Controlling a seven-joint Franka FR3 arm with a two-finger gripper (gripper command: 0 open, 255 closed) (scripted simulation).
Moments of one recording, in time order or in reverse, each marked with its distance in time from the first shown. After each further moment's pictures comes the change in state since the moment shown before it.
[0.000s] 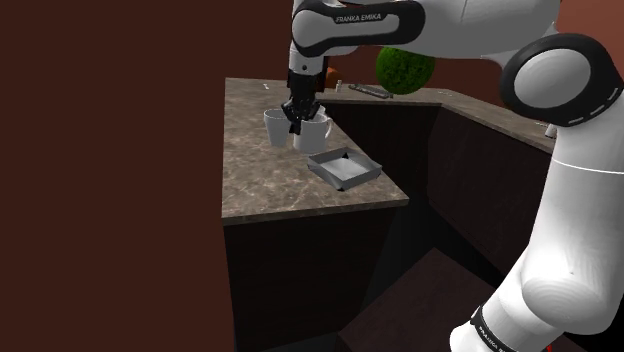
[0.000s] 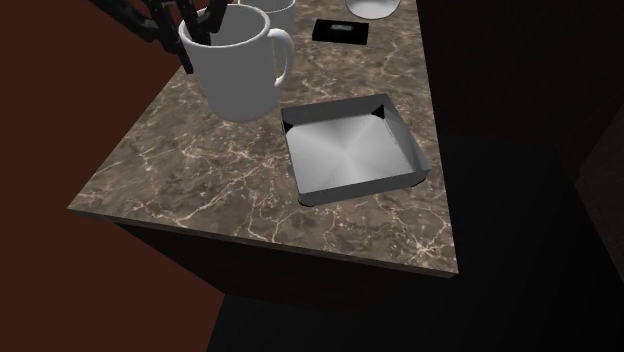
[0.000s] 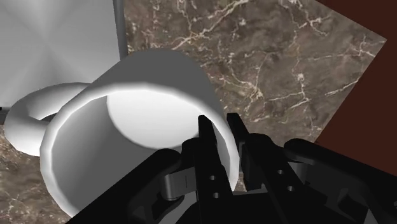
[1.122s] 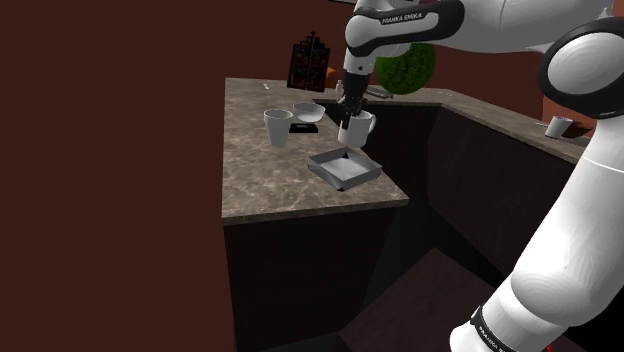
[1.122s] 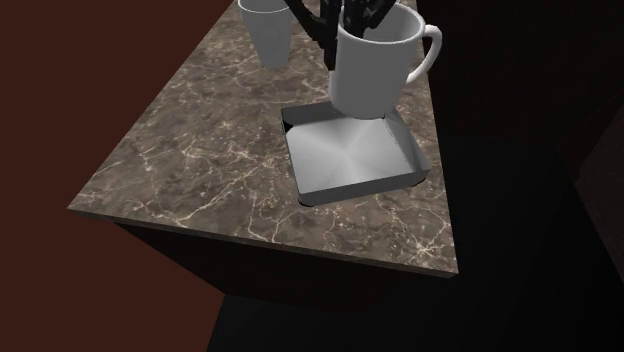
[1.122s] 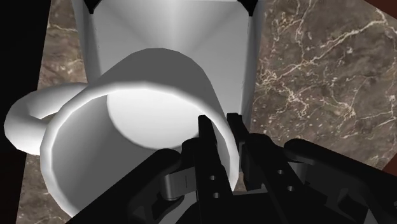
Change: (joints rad) arm -0.174 -0.166 -0.109 -0.213 0.041 0.050 -0.285
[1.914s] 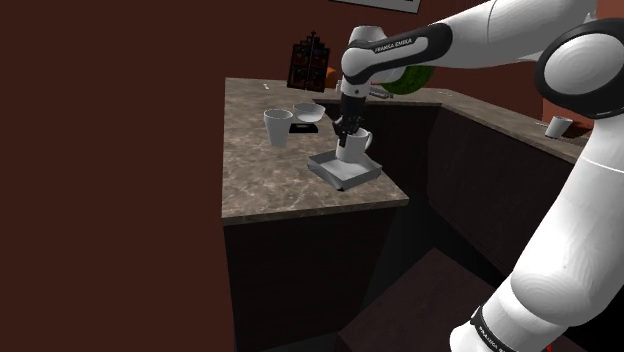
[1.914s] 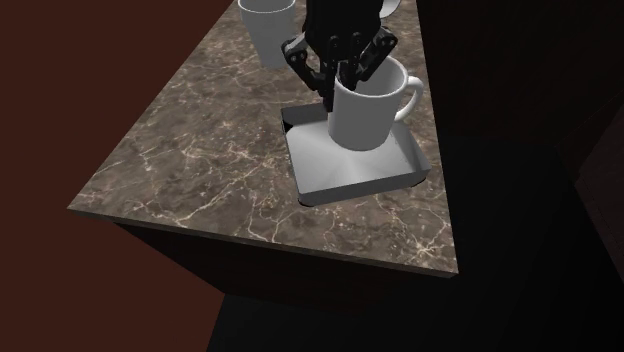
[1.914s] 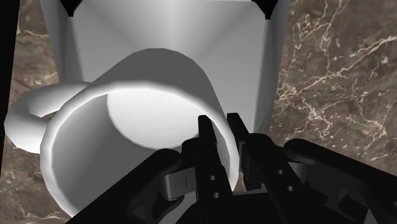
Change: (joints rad) arm -0.001 0.010 -0.001 -0.148 0.000 0.158 -0.002
